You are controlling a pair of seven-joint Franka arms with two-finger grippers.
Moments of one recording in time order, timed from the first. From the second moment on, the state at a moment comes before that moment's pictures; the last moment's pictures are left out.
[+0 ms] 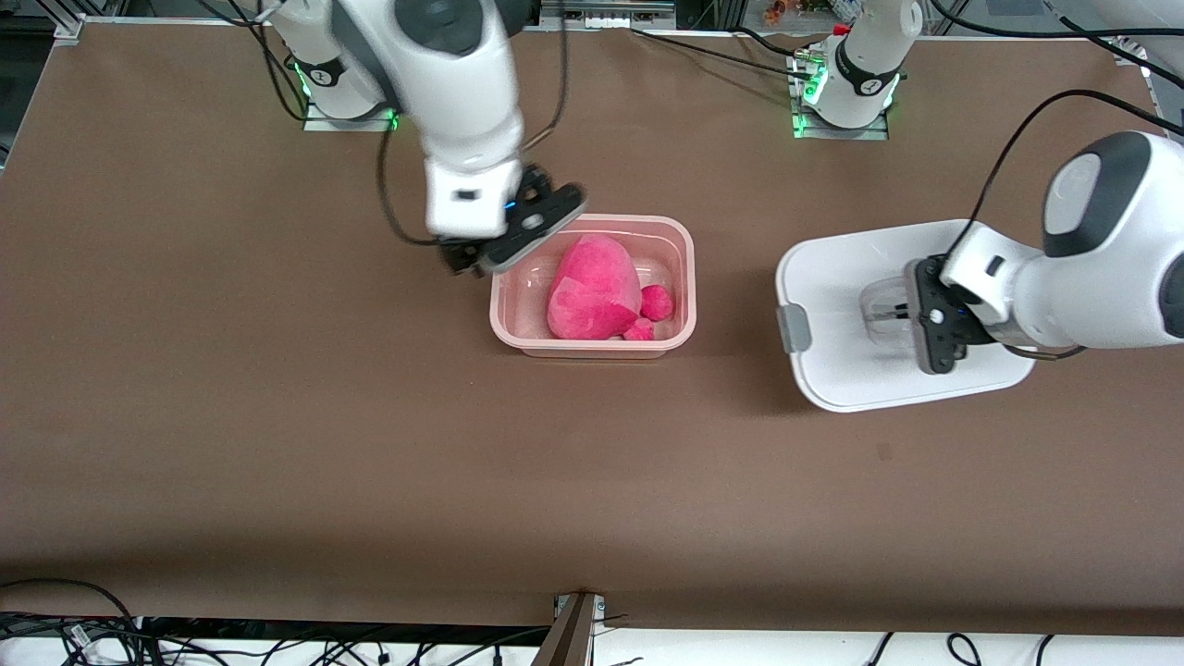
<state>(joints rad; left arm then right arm) 0.27 0.46 -0.53 -1.35 0.04 1.48 1.15 0.43 0.40 0.24 -1.28 -0.14 1.70 0.01</state>
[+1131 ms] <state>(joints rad) -0.31 0.66 -0.54 -1.35 0.08 1.93 0.95 0.35 0.38 -0.32 -1.28 0.05 1.54 0.00</state>
